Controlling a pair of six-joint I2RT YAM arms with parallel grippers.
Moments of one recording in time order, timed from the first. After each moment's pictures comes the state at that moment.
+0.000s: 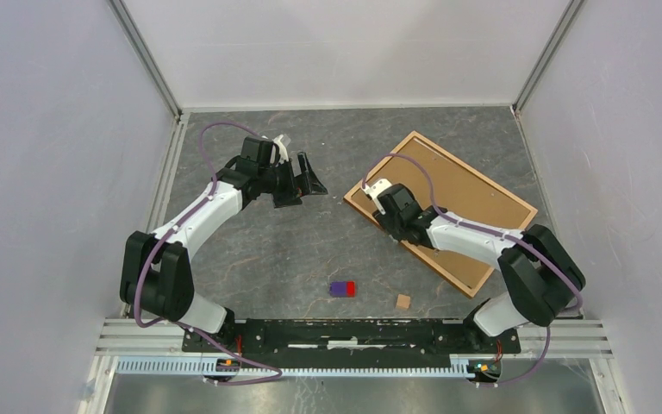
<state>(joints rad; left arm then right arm) -0.34 1.49 1.07 -0.39 0.45 -0.60 0.67 1.50 0.80 -0.27 0.31 -0.13</state>
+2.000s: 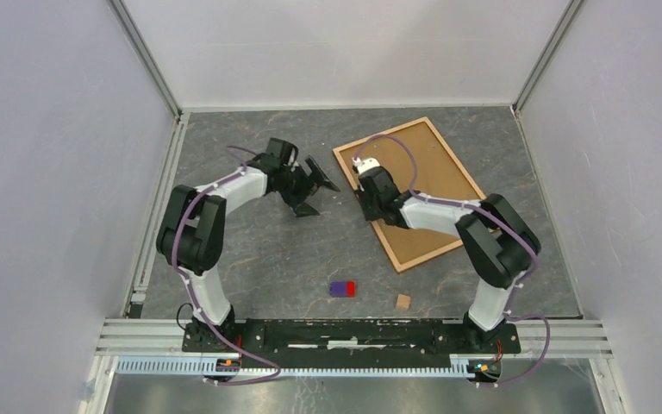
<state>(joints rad) -0.39 1.84 1.15 -0.28 0.50 -1.08 0.67 1.74 0.96 -0.07 0.20 0.14</state>
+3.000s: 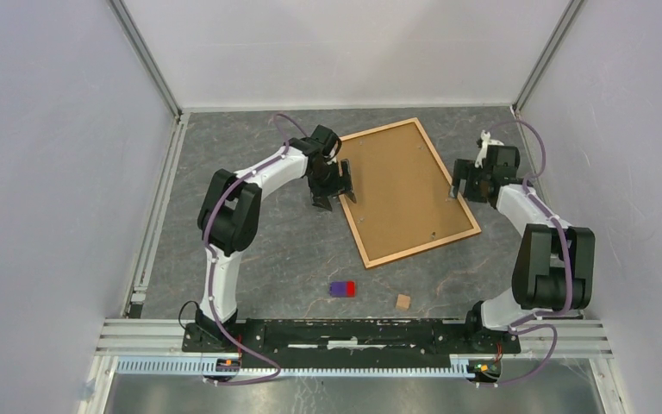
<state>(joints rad) -0.53 2.11 1.64 -0.72 0.29 -0.68 -0.07 1.52 0.94 -0.26 -0.06 0.07</state>
